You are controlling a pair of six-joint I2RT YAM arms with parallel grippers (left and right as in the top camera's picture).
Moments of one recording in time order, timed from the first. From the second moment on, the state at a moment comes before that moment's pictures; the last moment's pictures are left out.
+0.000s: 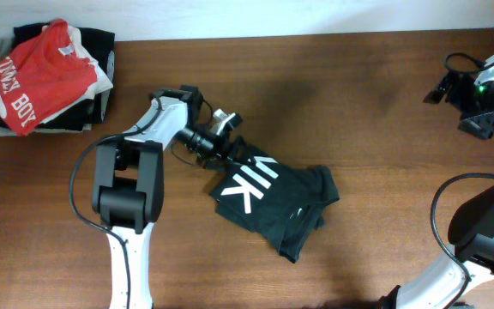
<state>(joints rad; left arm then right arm) -0.23 2.36 1.72 -1.16 0.92 0.27 -0.46 1.98 1.95 -1.30 -0.28 0.20</state>
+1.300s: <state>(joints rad) 0.08 2.50 2.72 -1.11 0.01 0.04 -0.46 1.98 1.95 -1.30 -0.28 0.20</state>
